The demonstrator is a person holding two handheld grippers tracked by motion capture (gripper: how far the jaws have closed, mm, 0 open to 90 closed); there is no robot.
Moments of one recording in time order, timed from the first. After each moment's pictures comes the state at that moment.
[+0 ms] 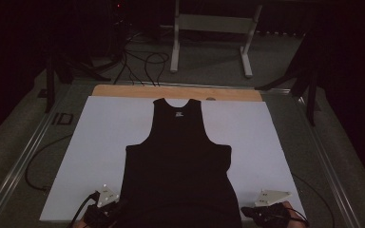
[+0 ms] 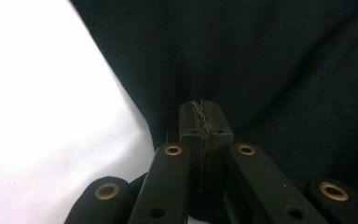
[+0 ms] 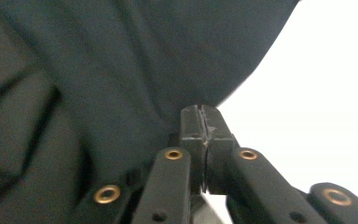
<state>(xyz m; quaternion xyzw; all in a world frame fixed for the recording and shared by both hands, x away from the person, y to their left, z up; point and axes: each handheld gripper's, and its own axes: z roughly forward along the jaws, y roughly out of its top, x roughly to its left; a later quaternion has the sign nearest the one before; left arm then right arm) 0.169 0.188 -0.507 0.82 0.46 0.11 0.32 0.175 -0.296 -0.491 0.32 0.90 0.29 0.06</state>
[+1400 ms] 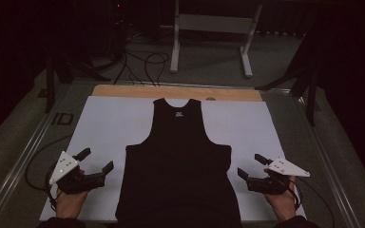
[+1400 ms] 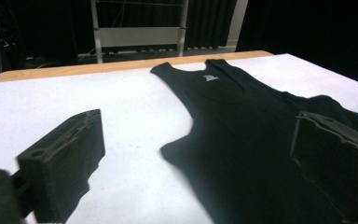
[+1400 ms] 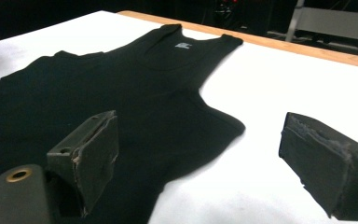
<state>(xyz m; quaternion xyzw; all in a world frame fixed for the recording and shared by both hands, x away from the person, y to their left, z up) 0.237 0.262 -0.467 0.68 0.44 0.26 0.53 0.246 -0.310 -0.475 0.38 0.74 0.50 0.23</state>
